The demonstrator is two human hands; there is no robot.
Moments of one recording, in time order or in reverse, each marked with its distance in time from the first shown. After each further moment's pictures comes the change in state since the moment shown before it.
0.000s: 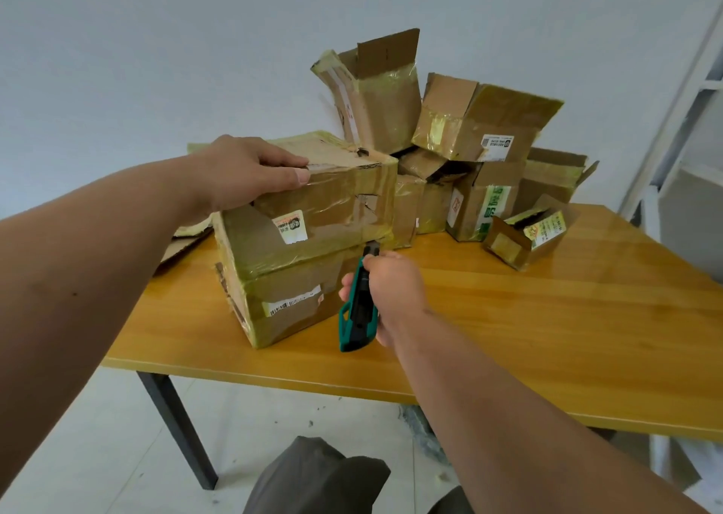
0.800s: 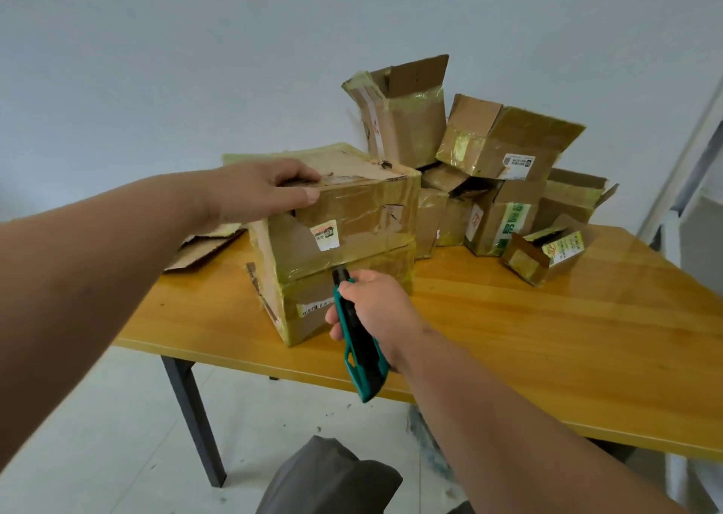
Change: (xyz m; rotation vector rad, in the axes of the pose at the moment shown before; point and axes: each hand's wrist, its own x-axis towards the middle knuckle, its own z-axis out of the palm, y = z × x) left_hand -0.032 -0.011 -0.020 0.059 -0.159 0.014; right_hand -0.039 0.004 0.022 -0.419 -0.263 -0.039
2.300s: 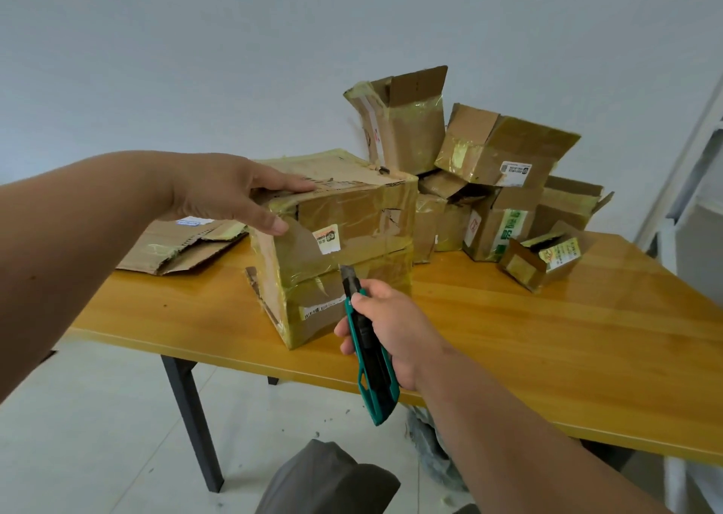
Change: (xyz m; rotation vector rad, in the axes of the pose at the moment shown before) left_hand -0.015 -0.007 -0.029 0.069 -0.220 0.055; right_hand -0.008 0.018 -0.013 0.011 -0.036 -0.015
